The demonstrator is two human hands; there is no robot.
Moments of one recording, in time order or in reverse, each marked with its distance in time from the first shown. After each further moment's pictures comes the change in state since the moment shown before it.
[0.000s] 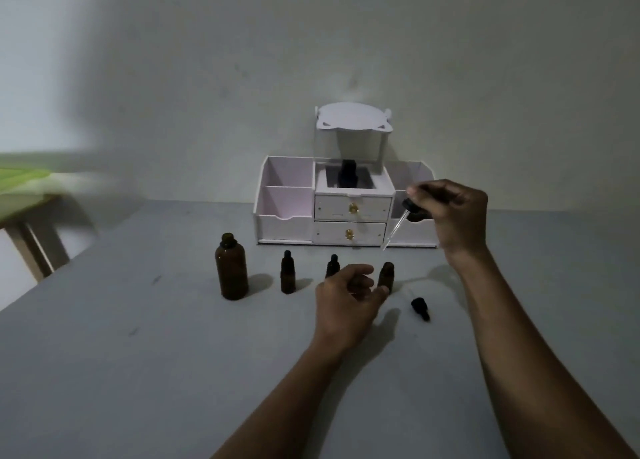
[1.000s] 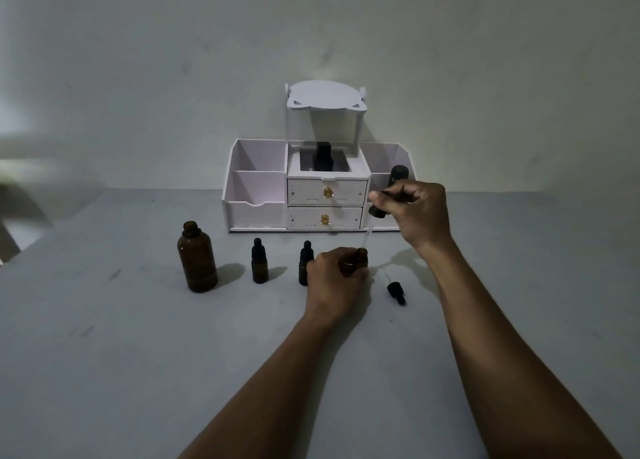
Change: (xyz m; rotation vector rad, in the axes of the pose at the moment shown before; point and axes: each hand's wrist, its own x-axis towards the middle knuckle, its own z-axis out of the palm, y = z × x) left_hand 0.027 -0.006 0.033 0.014 -0.036 -0.079; right_hand -0.003 0.031 0.005 -0.286 -0.082 0.002
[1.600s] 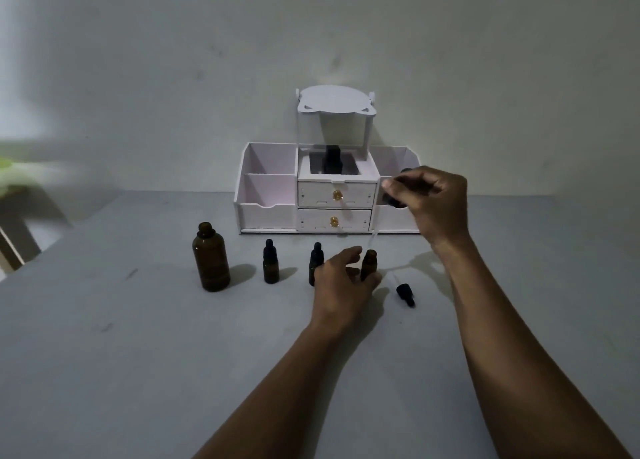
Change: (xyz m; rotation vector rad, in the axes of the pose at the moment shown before) left_hand -0.011 0.004 -0.010 0.031 0.007 0.016; right_hand -0.001 -0.021 -0.011 0.120 0.032 -0.082
